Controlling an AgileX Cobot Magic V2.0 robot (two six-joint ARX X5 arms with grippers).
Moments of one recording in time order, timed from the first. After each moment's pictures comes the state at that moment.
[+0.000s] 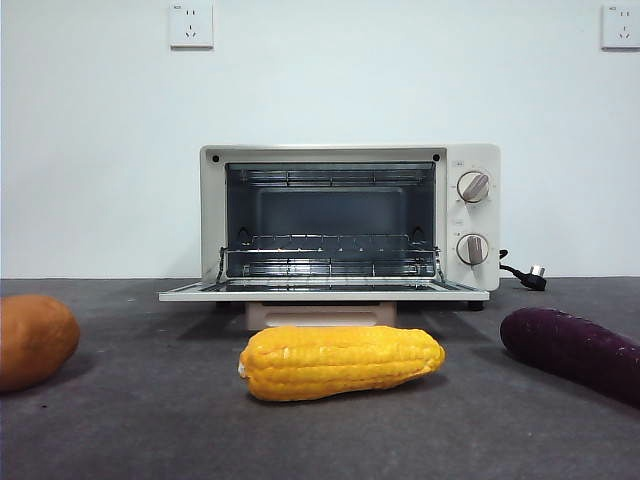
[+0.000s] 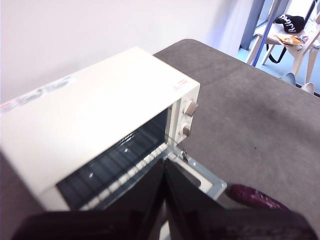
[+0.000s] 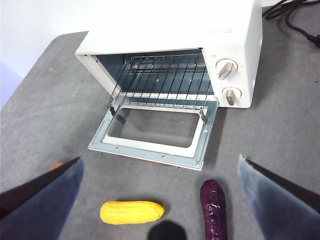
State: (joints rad) left arm -0.36 1.40 1.75 -0.79 0.39 0.13; right arm 0.06 0.95 1.36 -0.98 -0.42 0.09
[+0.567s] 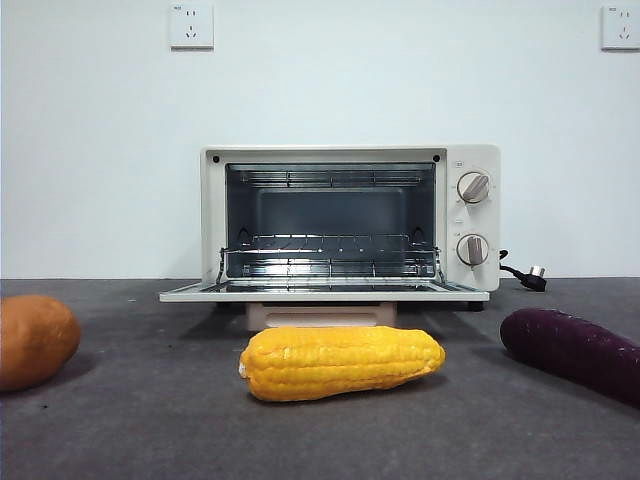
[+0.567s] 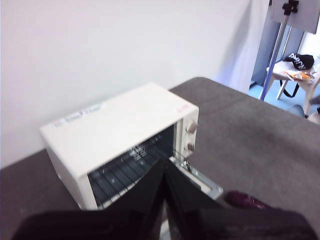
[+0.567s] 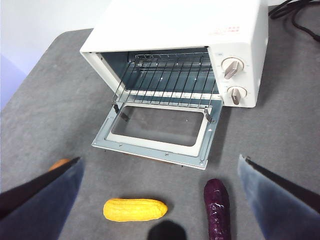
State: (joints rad) left arm -0.26 1.07 1.69 -0.91 0.42 0.13; right arm 0.08 0.95 1.36 -0.98 -0.41 0.09
